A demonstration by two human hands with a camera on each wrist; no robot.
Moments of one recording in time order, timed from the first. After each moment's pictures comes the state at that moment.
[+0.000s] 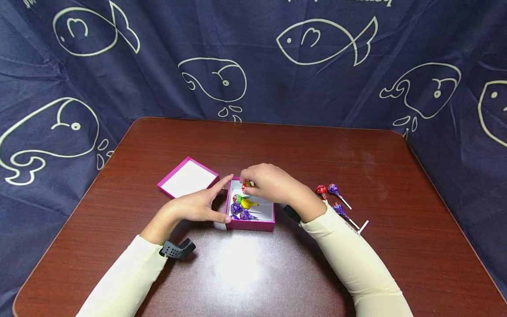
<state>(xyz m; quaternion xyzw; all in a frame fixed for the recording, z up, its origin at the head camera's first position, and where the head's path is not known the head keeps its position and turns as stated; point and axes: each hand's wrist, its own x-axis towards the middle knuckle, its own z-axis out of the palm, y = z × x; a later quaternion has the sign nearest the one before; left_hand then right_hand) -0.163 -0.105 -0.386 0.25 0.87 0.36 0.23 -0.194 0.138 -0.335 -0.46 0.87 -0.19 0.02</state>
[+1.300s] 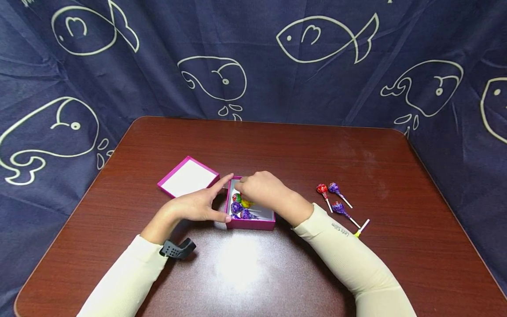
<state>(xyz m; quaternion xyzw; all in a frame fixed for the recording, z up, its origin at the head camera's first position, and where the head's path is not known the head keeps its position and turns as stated) -0.163 -0.105 -0.387 0.25 0.87 0.36 0.23 -0.195 0.120 -0.374 -0.50 0.86 0.01 -0.09</state>
